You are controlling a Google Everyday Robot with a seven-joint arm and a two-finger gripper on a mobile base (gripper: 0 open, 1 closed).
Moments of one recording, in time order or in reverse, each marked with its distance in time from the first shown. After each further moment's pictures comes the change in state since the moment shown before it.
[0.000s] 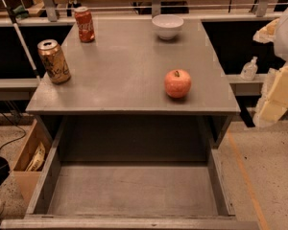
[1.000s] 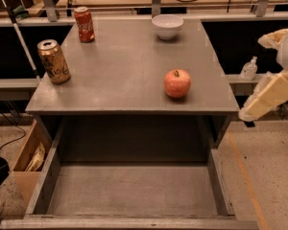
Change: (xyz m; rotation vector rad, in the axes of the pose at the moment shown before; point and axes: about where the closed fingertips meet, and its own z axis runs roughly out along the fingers) arm 0.004 -0.025 0.030 0.081 -0.249 0.144
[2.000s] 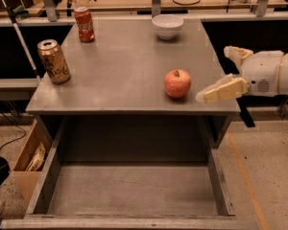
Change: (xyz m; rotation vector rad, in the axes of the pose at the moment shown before) arm -0.040 -0.037 0.091 -0.034 -0.640 0.215
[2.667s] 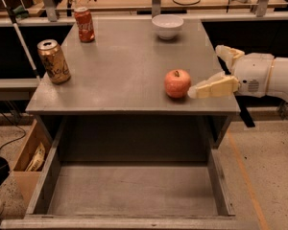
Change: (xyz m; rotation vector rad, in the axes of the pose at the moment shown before) arm -0.012 0.001 0.018 -0.027 -0.145 0.054
